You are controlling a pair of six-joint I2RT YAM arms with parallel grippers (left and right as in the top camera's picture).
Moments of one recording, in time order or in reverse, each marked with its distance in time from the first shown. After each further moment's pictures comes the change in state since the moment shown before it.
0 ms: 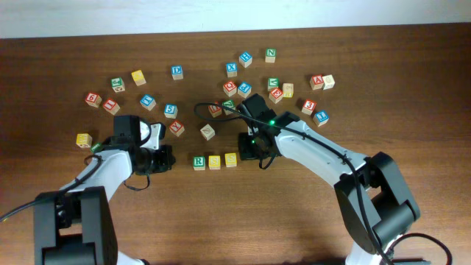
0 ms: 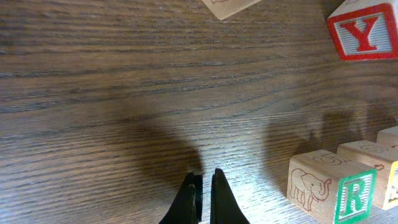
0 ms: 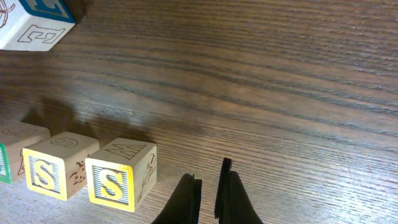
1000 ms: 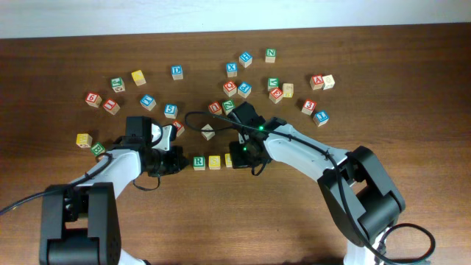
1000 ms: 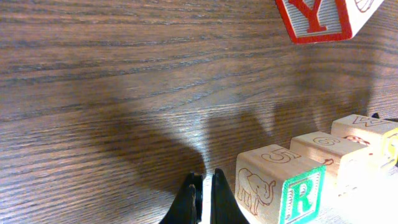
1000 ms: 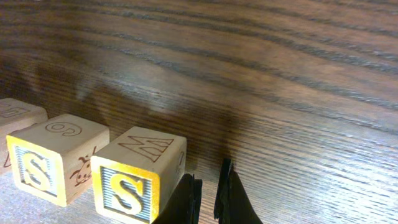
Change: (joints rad) left arm -0.070 0.027 -0.010 0.024 0.095 -0.084; right arm 0.052 0.074 -0.001 0.034 -0.069 0.000
